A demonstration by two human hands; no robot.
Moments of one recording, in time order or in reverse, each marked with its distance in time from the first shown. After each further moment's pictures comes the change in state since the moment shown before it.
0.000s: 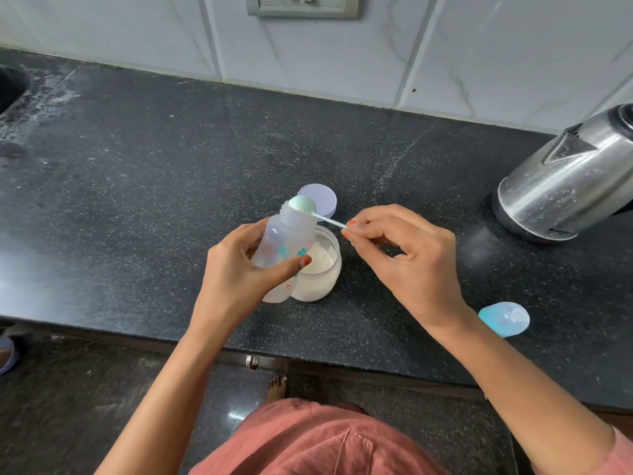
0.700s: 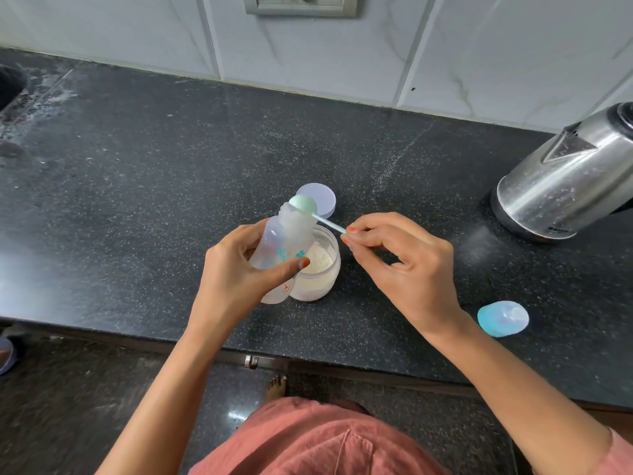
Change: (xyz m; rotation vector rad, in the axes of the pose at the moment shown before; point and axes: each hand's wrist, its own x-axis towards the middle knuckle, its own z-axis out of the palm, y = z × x) left_hand 0.000 -0.003 0.000 -0.004 -0.012 0.013; right_hand -0.007 0.001 0.002 -0.042 0.024 -0.054
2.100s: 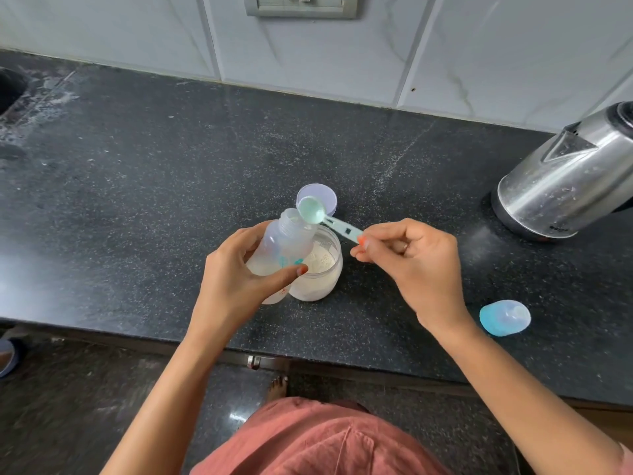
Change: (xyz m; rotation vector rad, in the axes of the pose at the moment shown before) left_hand -0.003 -0.011 -0.001 0.030 -0.001 0.014; right_hand -0.005 -0.002 -0.004 0.585 0.009 0.713
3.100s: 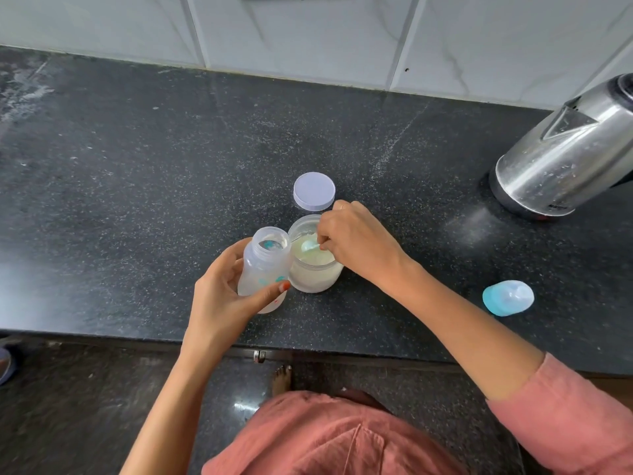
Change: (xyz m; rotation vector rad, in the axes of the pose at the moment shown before) left_hand -0.018 -0.036 -0.008 -0.213 -0.037 -0.128; right_hand 0.050 0.038 0.042 -1.271 -0.494 -0.353
